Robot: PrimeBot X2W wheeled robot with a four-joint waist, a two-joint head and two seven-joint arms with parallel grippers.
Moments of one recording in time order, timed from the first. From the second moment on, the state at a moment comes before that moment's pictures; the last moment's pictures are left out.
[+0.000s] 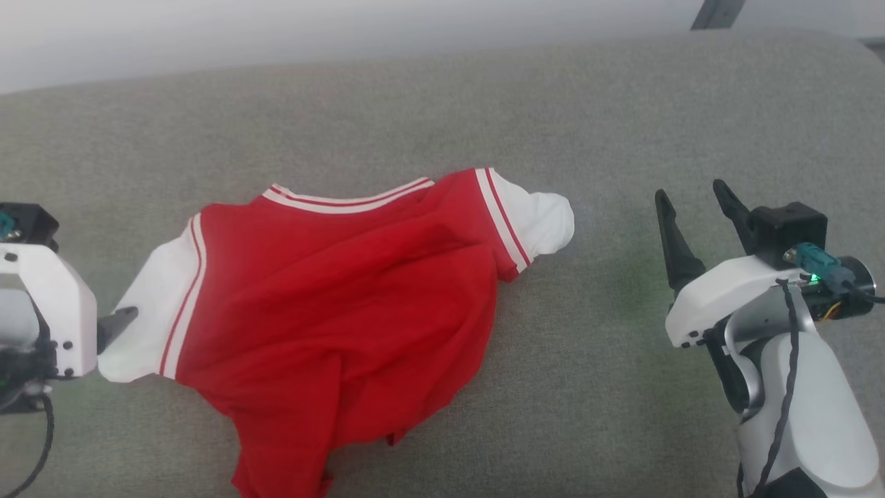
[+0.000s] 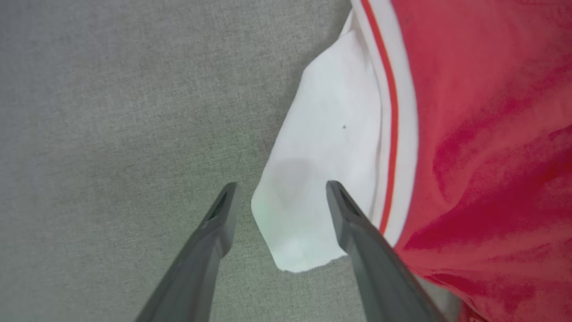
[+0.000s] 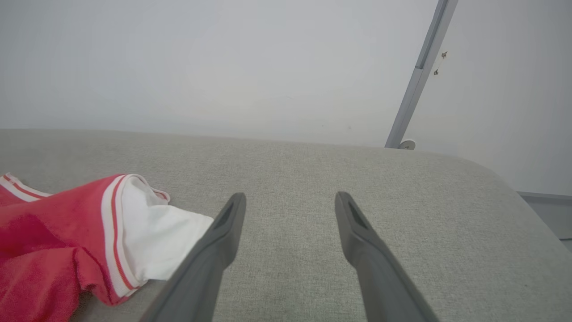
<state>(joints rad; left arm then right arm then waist) -0.58 0.85 -0.54 0.44 -1.00 -0.02 0.64 -0.38 -0.05 -0.05 0.25 0.06 0.13 0.02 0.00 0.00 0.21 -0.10</state>
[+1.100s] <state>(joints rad) -0.86 0.74 -0.59 0.69 -1.07 -0.13 0.76 -0.53 -0.08 0.08 0.24 0.13 0.13 0.29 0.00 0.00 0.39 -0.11</state>
